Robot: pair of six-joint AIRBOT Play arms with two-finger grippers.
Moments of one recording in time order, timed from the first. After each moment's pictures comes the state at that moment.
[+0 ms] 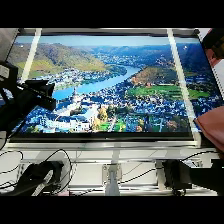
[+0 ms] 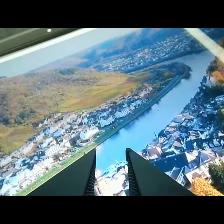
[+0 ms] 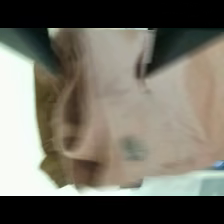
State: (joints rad) left arm -0.27 -0.49 0.82 1.50 -0.69 -1.27; right arm -1.68 -1.00 1.15 -1.36 1.21 1.49
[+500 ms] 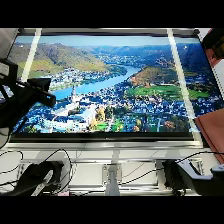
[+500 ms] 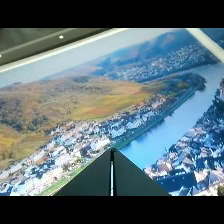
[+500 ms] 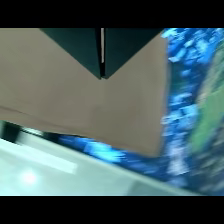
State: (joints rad) left arm -0.25 -0.54 0.82 1.55 -0.59 -1.33; right arm -1.24 -1.01 1.15 -1.20 1.05 1.30
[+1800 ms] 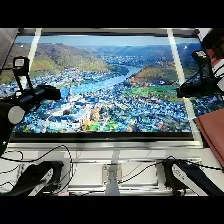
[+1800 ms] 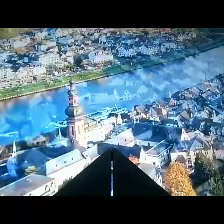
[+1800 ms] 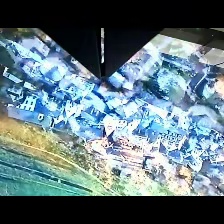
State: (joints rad) left arm -0.16 -0.75 0.82 1.57 -0.74 -1.65; right arm -0.10 -1.01 1.15 -1.46 1.23 1.22
